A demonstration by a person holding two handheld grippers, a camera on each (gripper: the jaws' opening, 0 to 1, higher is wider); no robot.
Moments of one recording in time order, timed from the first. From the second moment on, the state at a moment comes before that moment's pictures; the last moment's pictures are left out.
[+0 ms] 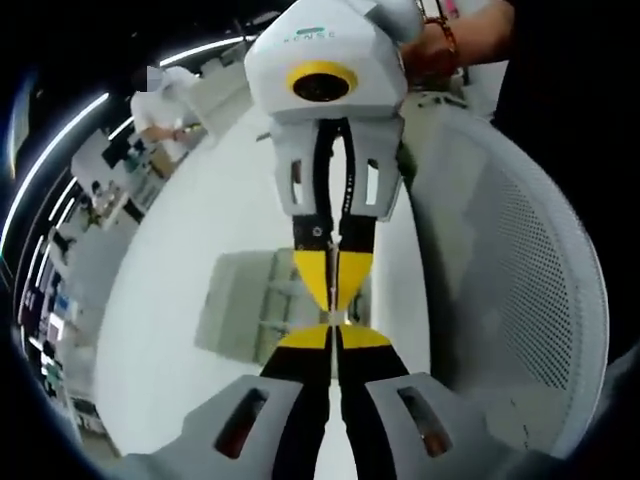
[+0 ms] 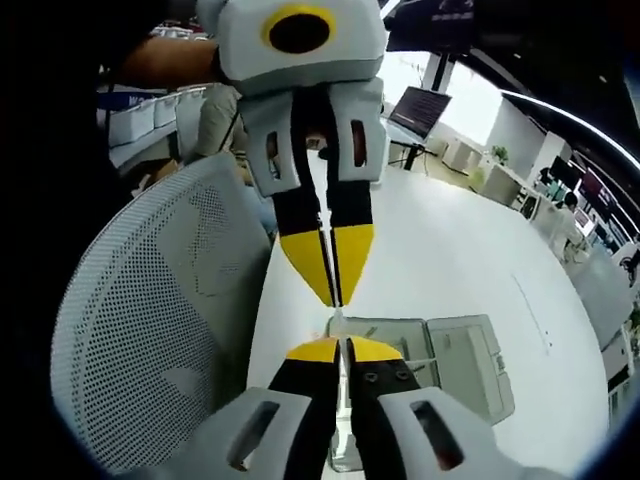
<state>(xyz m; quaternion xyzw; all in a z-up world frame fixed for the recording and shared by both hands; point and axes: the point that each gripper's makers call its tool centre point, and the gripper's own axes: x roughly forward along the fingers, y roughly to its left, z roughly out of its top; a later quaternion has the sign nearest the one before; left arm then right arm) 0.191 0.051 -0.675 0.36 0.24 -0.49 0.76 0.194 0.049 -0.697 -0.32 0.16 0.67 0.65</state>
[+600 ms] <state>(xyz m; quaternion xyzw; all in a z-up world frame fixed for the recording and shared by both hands) 0.214 0.059 -0.680 0.38 0.25 -0.48 0.75 0.202 0.020 -0.693 -0.23 0.19 0.61 0.74</state>
